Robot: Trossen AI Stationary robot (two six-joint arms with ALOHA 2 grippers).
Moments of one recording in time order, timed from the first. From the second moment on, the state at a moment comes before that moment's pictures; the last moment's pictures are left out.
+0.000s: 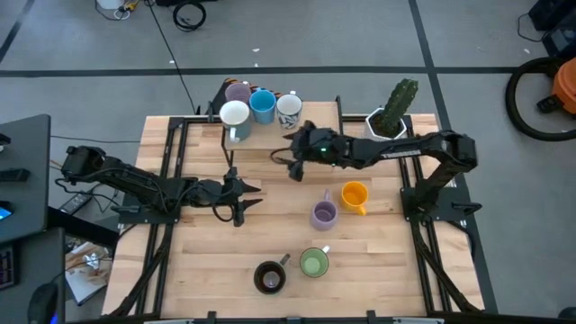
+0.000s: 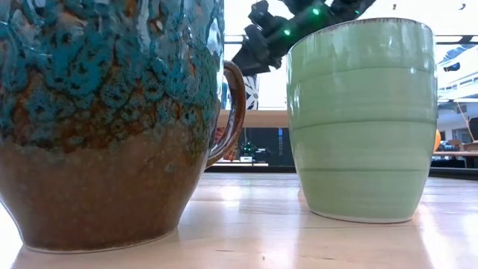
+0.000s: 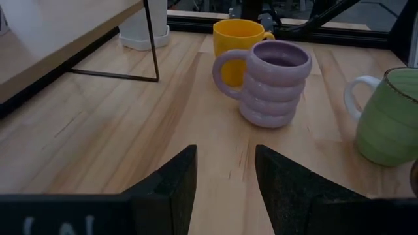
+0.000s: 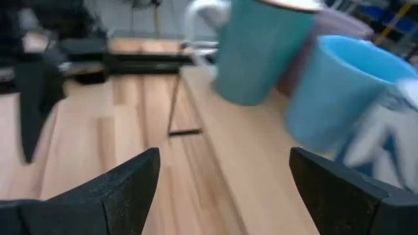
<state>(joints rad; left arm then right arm) -0.15 1.16 0.40 0.41 -0.34 -0.15 -0.16 1.62 1.13 0.11 0.22 -0.14</state>
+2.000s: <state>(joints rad) -0.16 1.16 0.40 0.39 -0.34 -0.20 -0.34 1.80 1.34 -0.13 0.27 -0.18</state>
